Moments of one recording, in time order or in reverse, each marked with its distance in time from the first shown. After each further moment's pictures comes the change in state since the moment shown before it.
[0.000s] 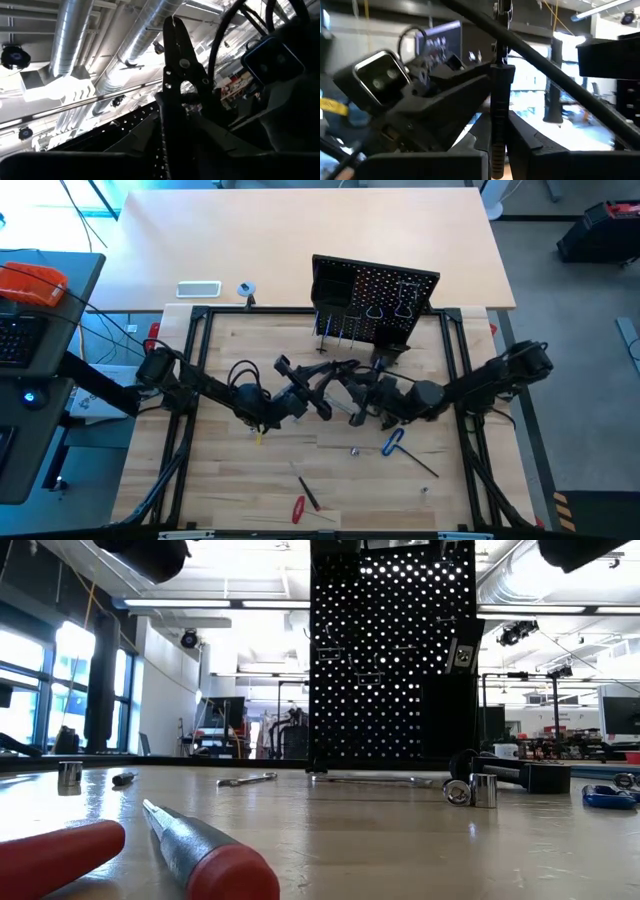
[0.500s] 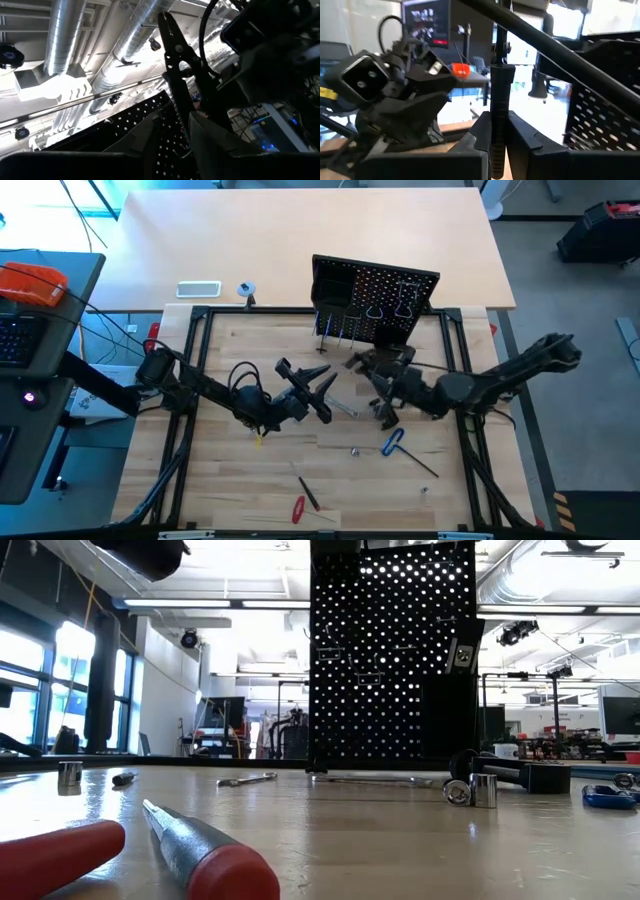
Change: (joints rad) left arm -0.010 0.000 -0.004 -0.030 -0.024 0.002; right arm 0.069 -0.363 0.000 -0.574 0.146 0.092
